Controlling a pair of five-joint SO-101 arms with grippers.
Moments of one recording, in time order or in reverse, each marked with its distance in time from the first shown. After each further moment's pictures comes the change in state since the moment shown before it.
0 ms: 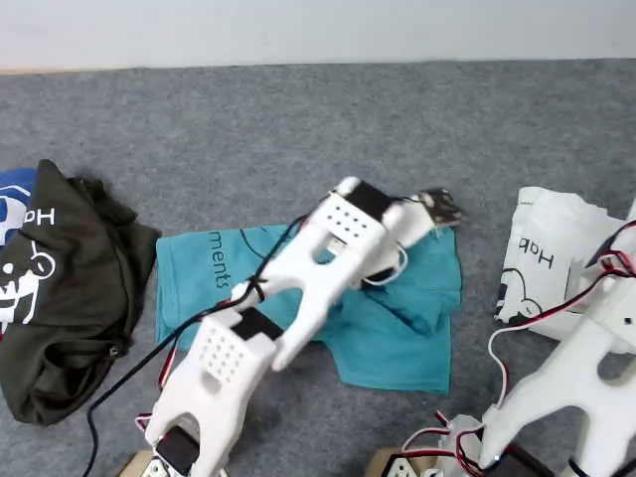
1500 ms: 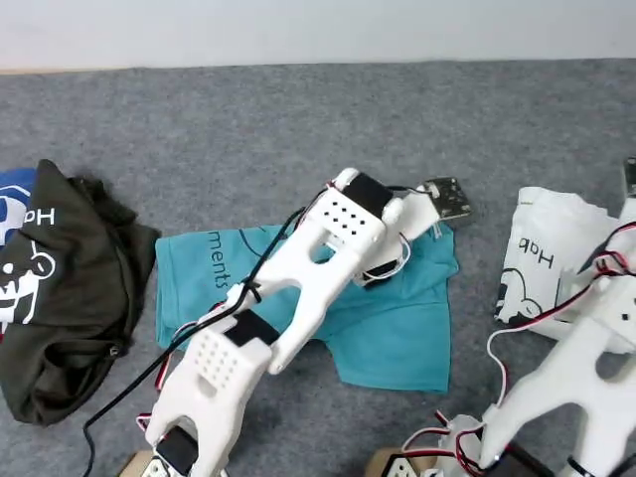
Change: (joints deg) left arm 1.1 -3.2 -0.8 0.7 -1.8; right arm 0.0 0.0 5.4 0.0 0.0
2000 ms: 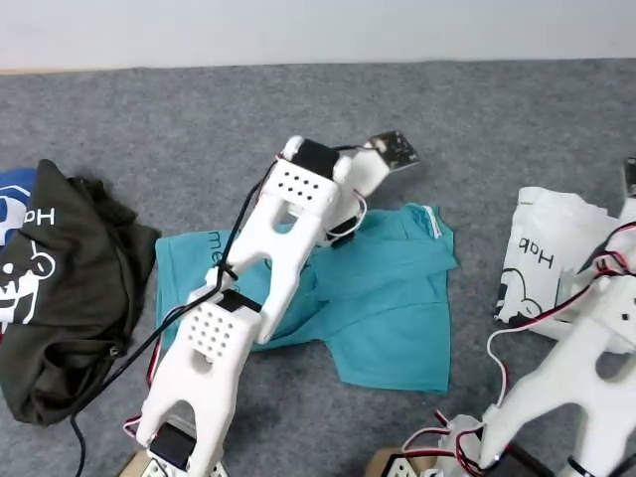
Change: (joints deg) left arm -10.4 8.5 -18.5 4.5 -2.5; right arm 0.0 0.0 0.0 0.0 0.0
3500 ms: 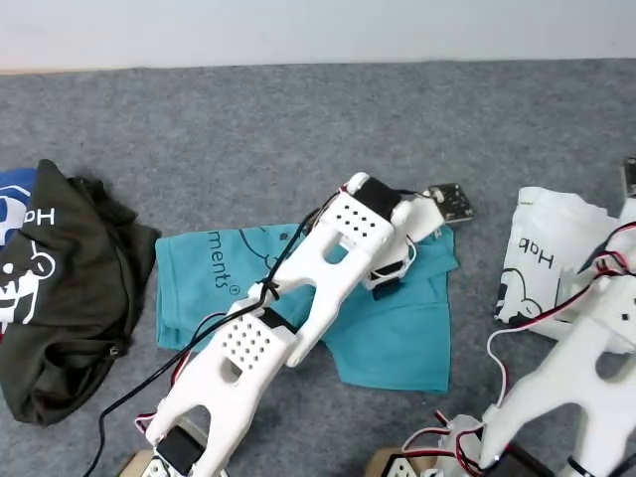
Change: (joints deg) left arm 11.0 6.9 -1.1 0.5 2.2; right arm 0.0 0.0 0.0 0.0 0.0
